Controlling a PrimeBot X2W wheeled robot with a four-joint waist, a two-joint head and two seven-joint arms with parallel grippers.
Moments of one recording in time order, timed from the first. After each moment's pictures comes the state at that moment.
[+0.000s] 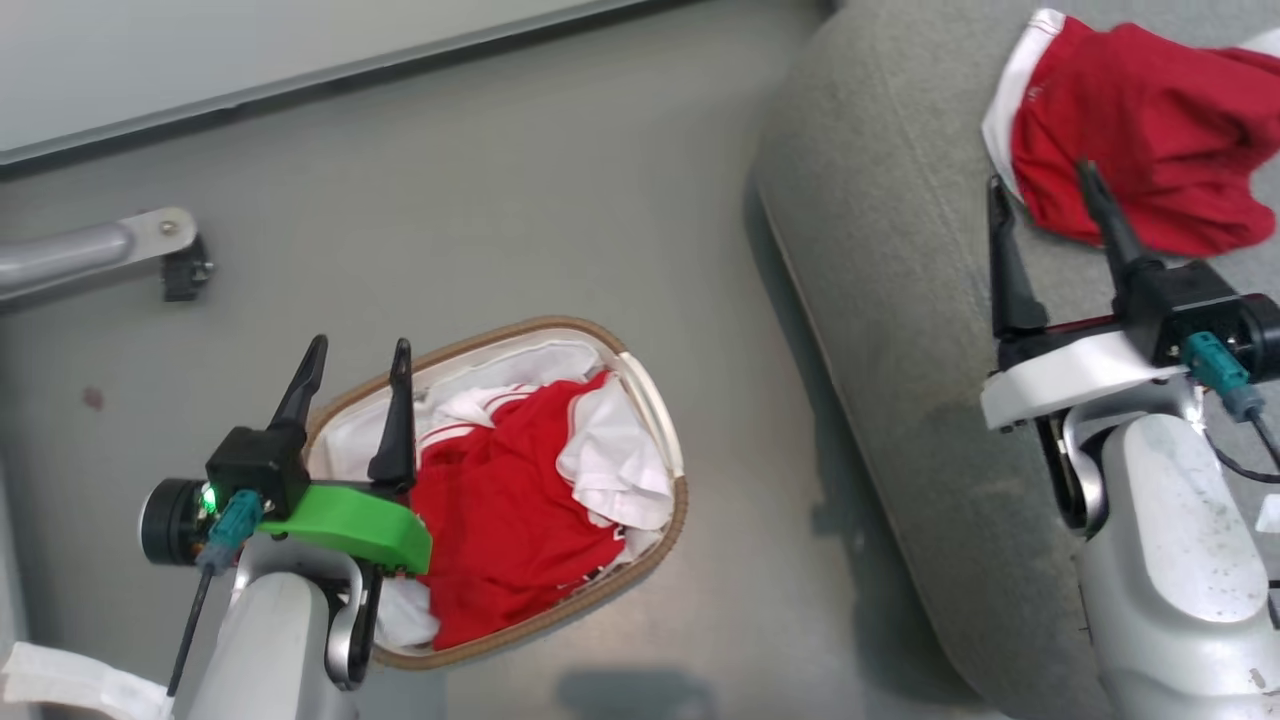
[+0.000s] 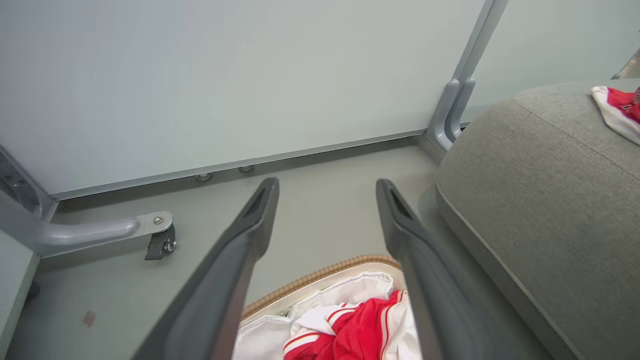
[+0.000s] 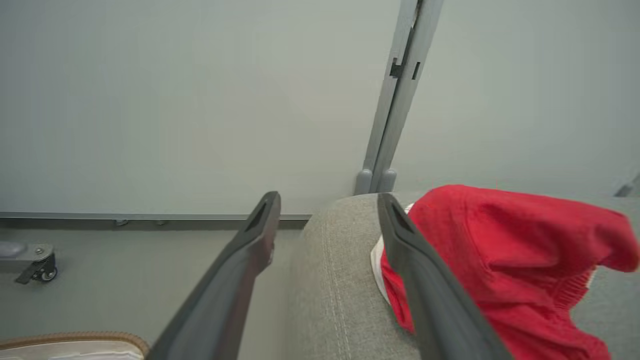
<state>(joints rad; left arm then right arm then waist) -0.31 0.10 -0.14 0.39 -0.20 -0.13 -0.26 -0.48 -0.06 -0.06 0.28 0.01 0.13 -0.26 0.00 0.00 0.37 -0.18</state>
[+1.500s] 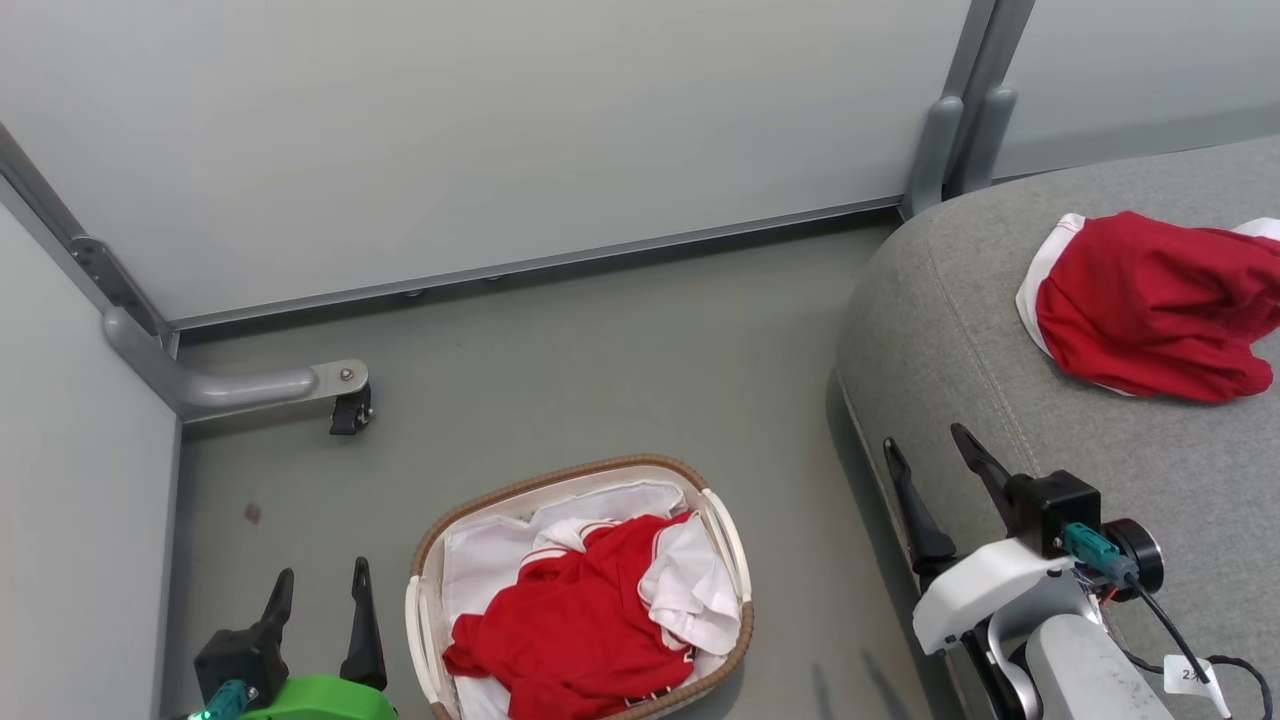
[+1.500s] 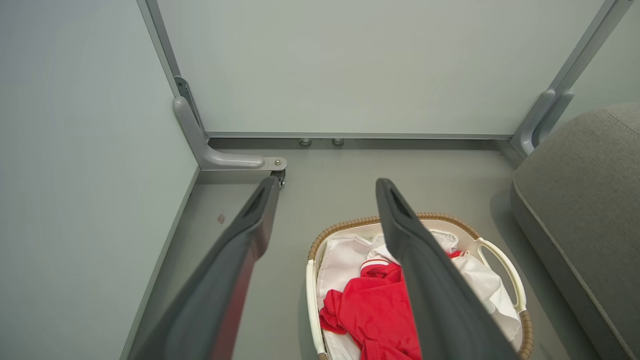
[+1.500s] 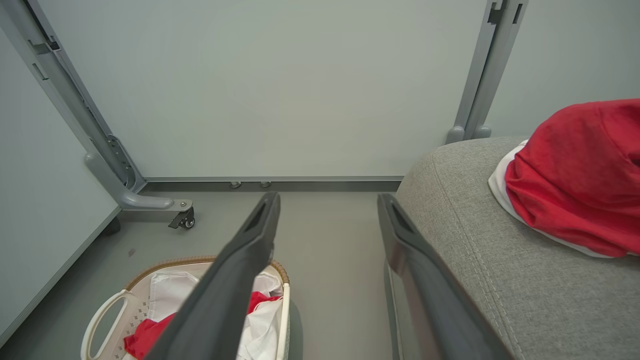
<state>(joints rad) -0.03 0.05 0.01 0.46 -0.19 -0.10 -0.26 -0.23 -0.05 0.10 0.44 0.14 0.13 -0.26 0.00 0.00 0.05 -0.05</state>
